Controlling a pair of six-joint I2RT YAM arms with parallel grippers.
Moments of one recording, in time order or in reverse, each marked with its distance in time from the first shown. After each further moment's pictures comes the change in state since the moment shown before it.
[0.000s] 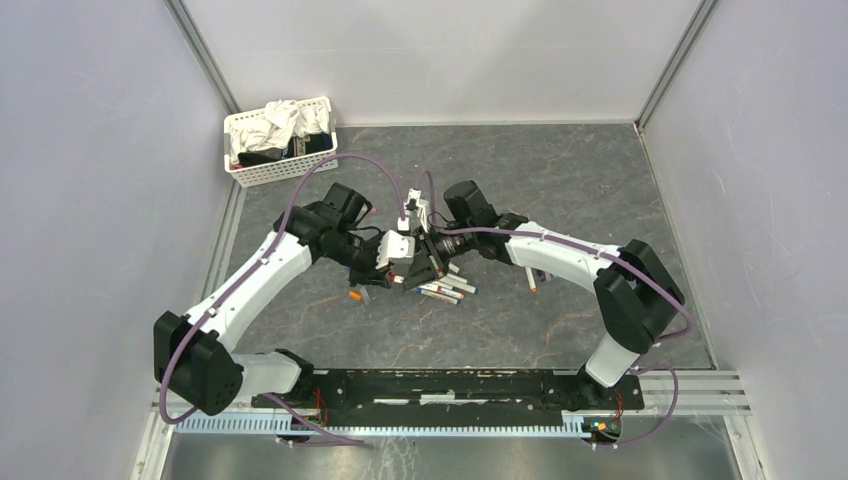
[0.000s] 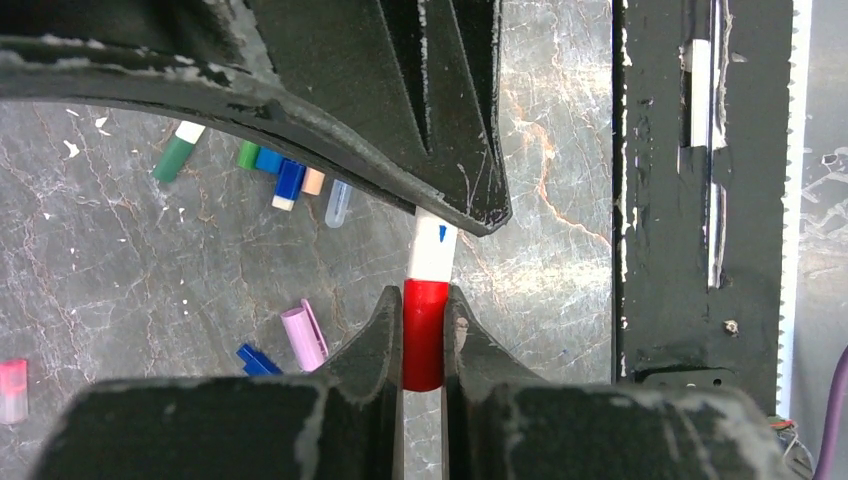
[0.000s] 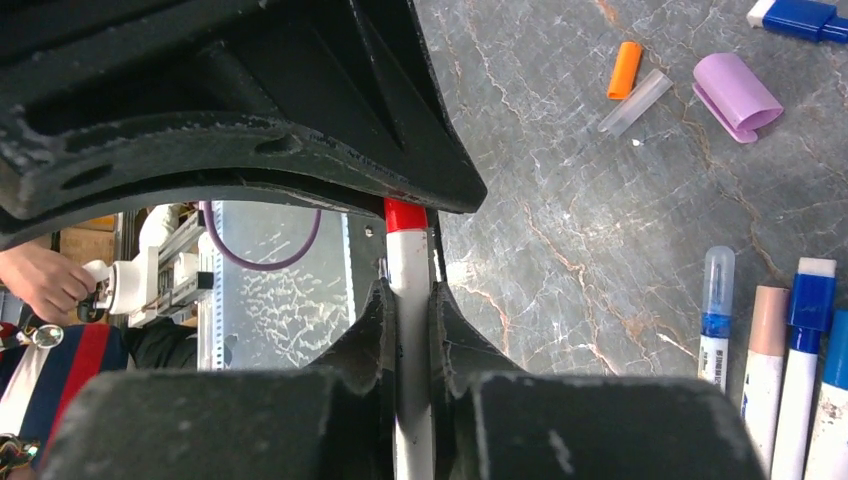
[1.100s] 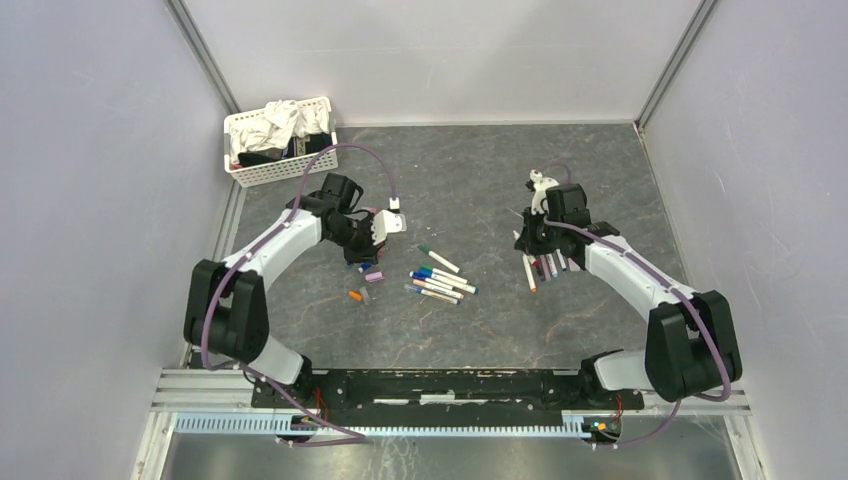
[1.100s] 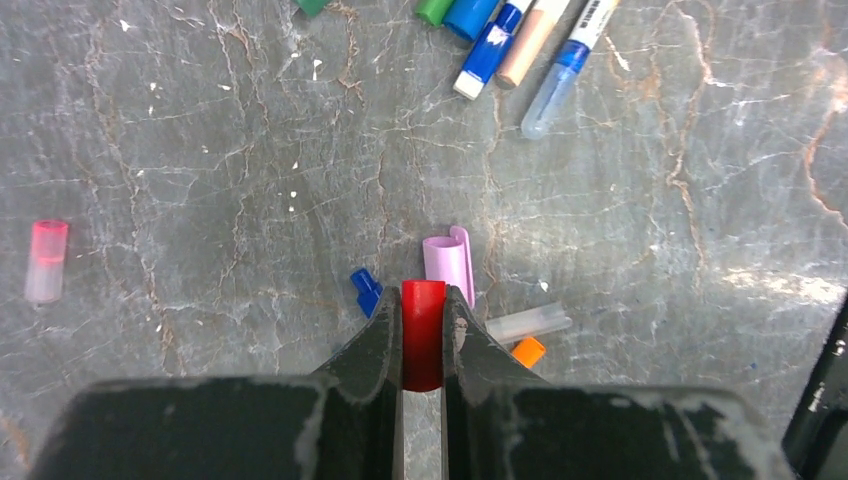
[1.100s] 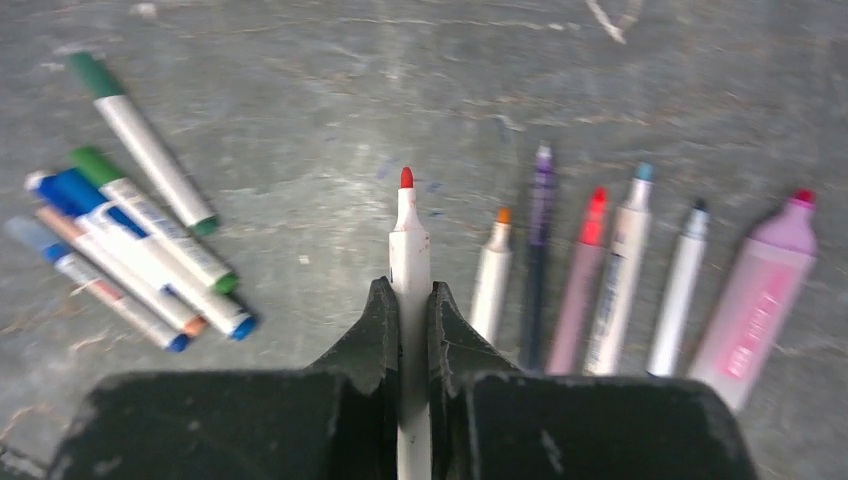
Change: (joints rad) left arm 0.185 0.229 -0.030 0.227 -0.140 0.025; right arm -0.475 -0.324 -0.298 -0.212 0.715 -0.145
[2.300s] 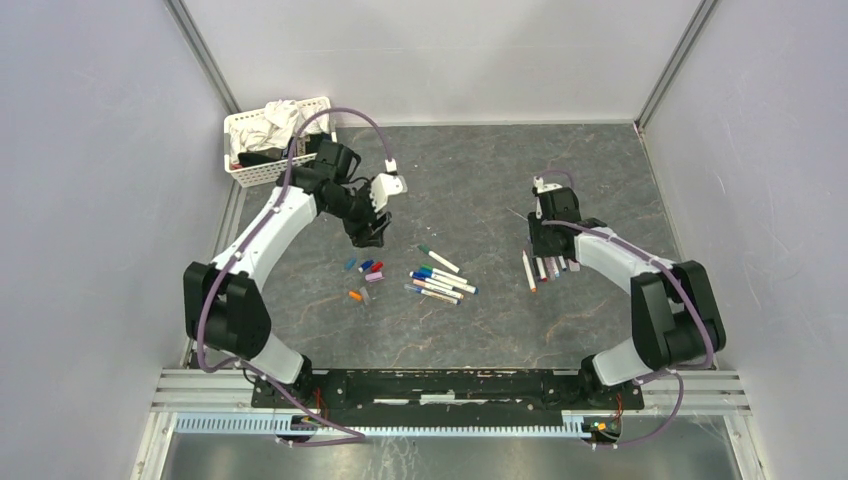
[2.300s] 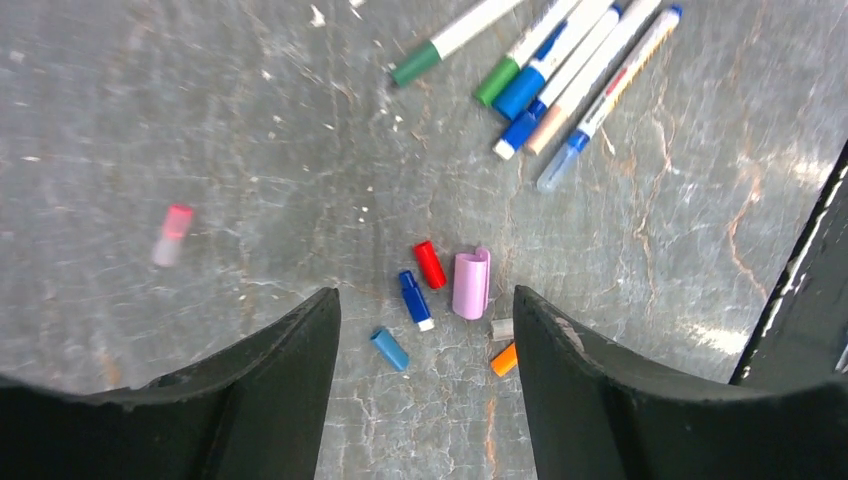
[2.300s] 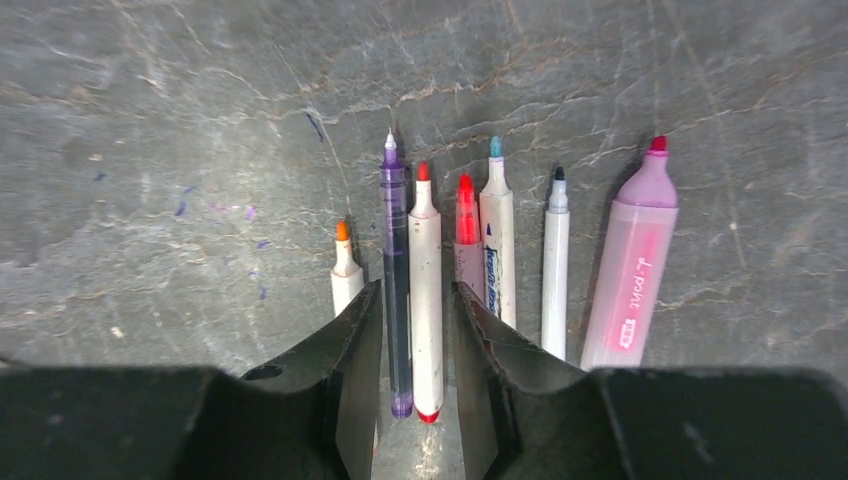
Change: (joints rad) left arm 0.000 0.053 0.251 -0.132 0.000 -0.157; right arm -0.028 0.165 -0.007 0.022 0.323 -0.007
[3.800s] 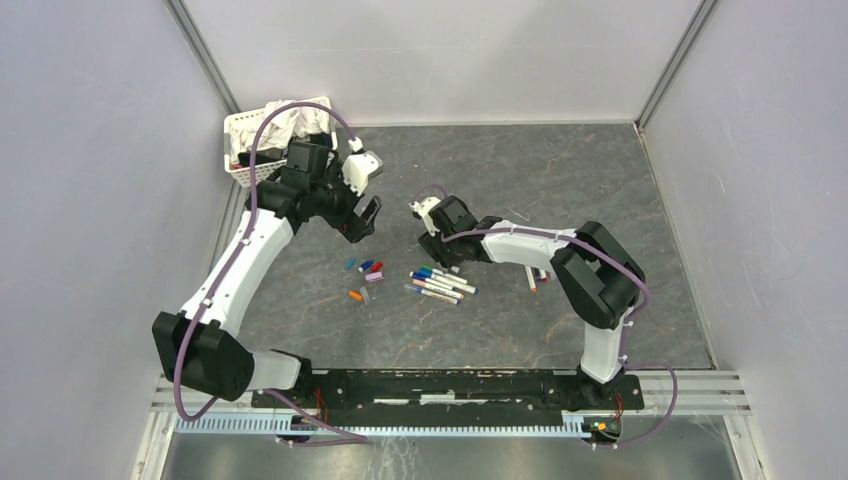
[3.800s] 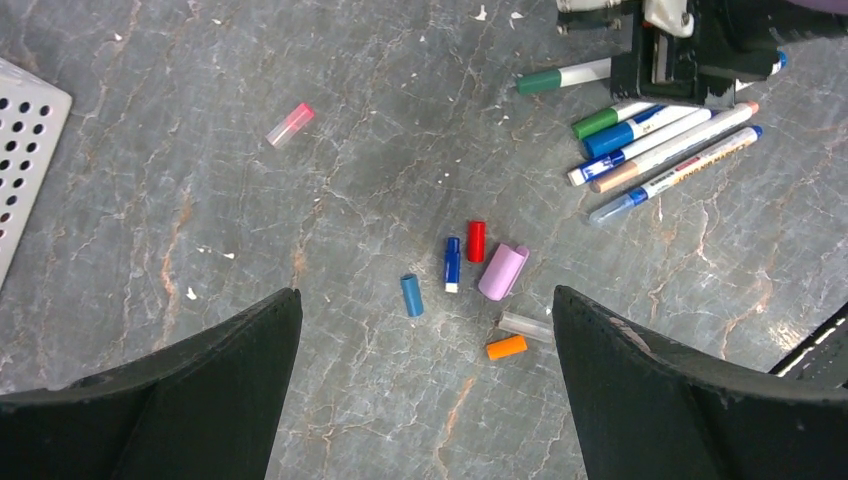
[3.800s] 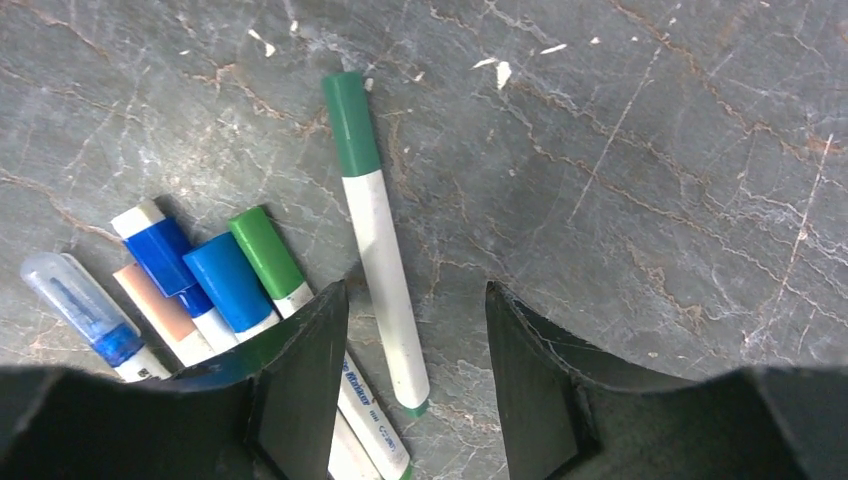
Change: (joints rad) left arm 0.030 -0.224 -0.027 0.107 -0.231 -0.384; right arm 0.511 0.370 0.358 0.042 -0.037 -0.148
